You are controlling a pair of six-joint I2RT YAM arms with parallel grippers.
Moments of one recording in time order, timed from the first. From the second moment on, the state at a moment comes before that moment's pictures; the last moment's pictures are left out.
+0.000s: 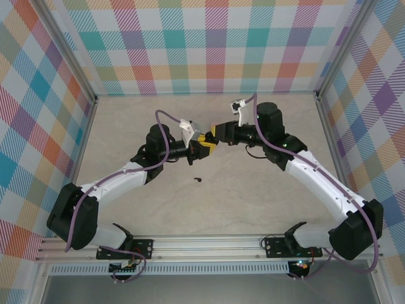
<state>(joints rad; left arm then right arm) -0.57 1.40 0.85 0.39 0.68 -0.04 0.56 1.27 1.17 -0.24 -0.51 0.47</state>
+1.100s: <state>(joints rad) -0.57 1.36 0.84 0.42 0.66 0.00 0.57 1.24 1.14 -0.20 -0.48 0.46</state>
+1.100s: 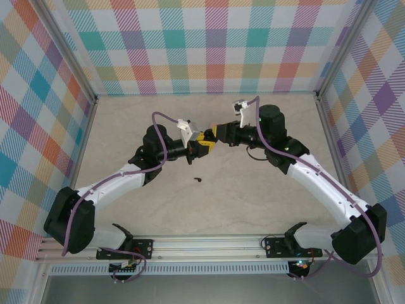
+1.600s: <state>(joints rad) -0.57 1.36 0.84 0.42 0.66 0.00 0.57 1.26 1.14 -0.20 -0.48 0.46</state>
